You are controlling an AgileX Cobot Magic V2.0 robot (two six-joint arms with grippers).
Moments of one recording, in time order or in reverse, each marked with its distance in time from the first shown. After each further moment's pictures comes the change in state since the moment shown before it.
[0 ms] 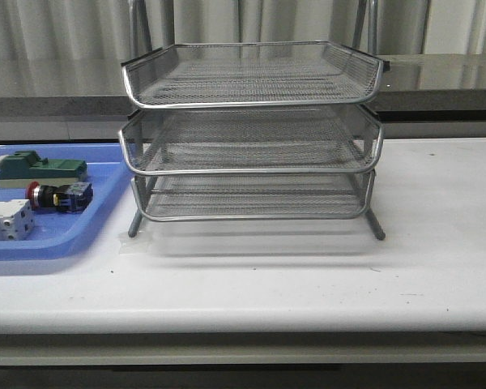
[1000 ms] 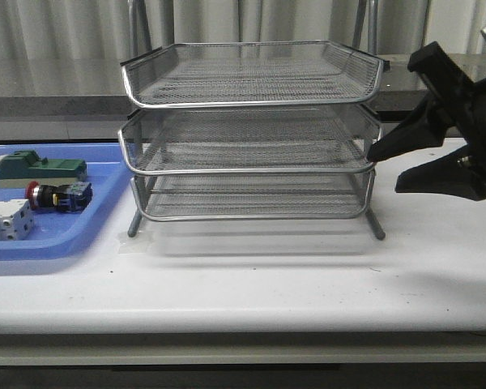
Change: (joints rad) left arm 0.000 0.000 0.000 0.000 0.000 0.000; right arm 0.000 0.672 -0.036 1.183 0.068 -1.092
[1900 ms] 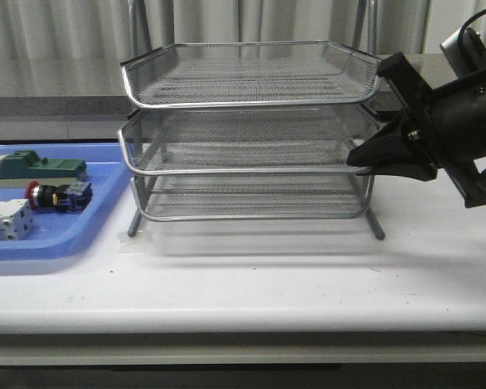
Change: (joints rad) left arm 0.000 0.000 0.000 0.000 0.000 0.000; right arm 0.000 0.183 -0.154 0.006 0.080 -0.023
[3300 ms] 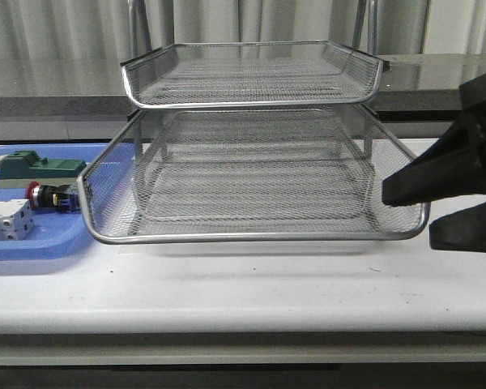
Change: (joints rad) left arm 0.000 0.000 0.000 0.000 0.000 0.000; right arm -0.004 -0.416 0.403 -0.104 -0.008 -0.094
